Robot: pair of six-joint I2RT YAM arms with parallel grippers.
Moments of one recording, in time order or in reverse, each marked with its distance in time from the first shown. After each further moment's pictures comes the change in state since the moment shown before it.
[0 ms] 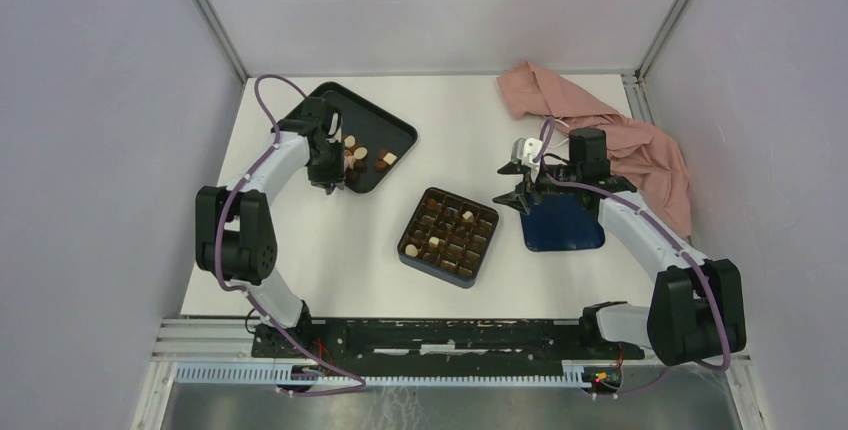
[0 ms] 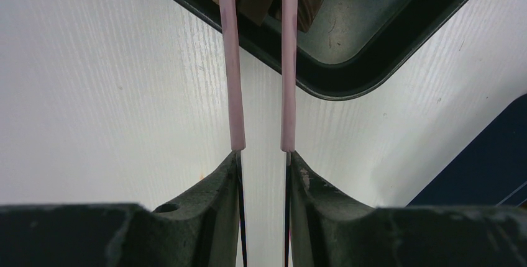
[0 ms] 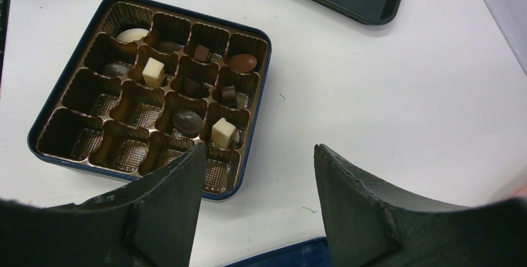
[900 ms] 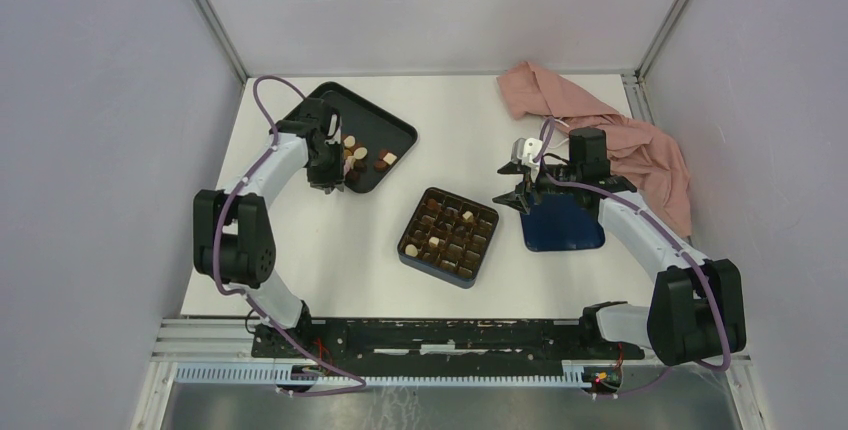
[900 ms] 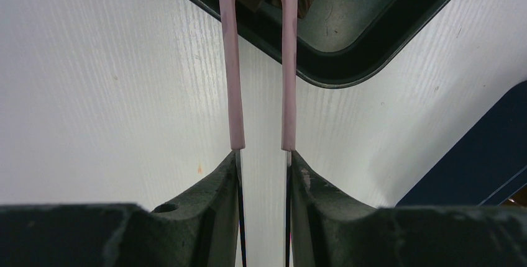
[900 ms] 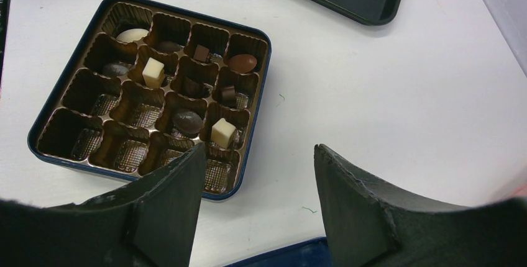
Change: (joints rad) left arm 0.000 -0.026 -0.013 -0.018 0.014 0.000; right arm 0.000 0.000 0.001 0.000 0.000 0.000
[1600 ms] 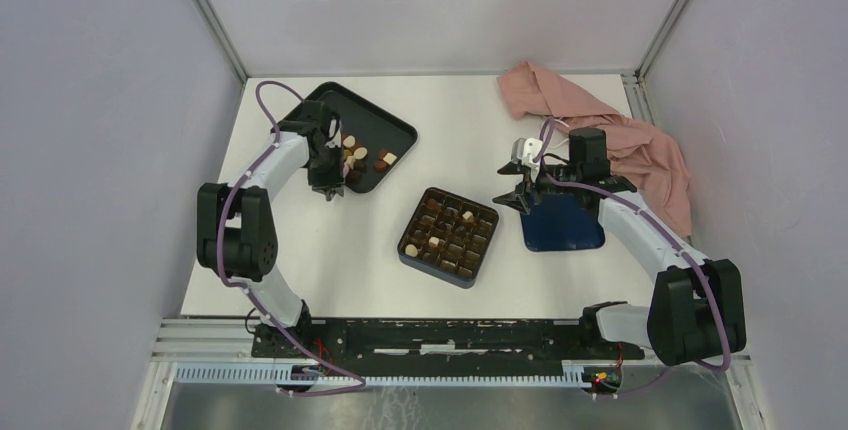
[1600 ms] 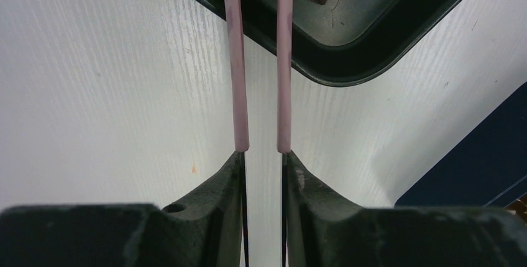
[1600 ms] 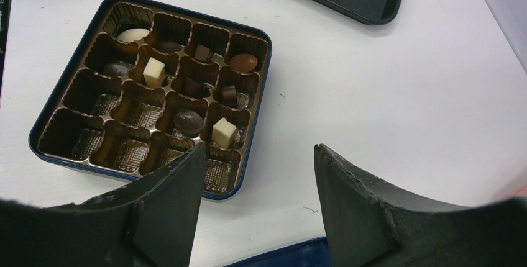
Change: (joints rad) left arm 0.016 0.045 0.000 -0.012 0.031 0.000; right arm 0.000 0.000 0.000 -0.002 0.000 0.000
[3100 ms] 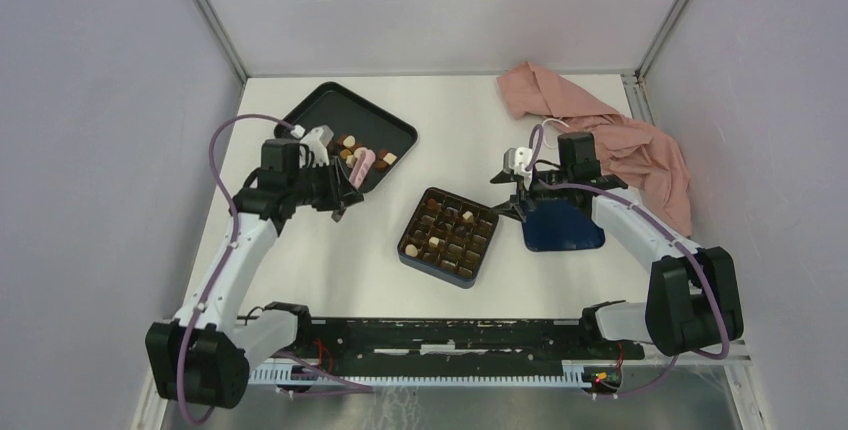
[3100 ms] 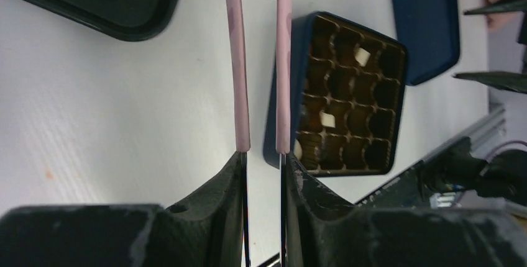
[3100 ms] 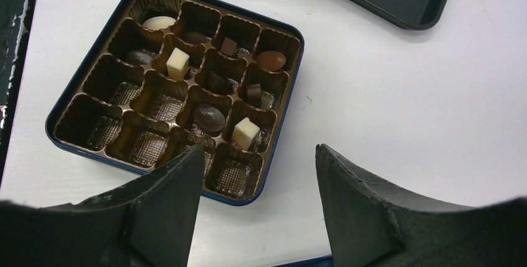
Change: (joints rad) left arm 0.008 -0.610 -0.356 0.233 0.401 -0.095; right arm 0.035 0.048 0.000 -0.059 -0.029 -0.092
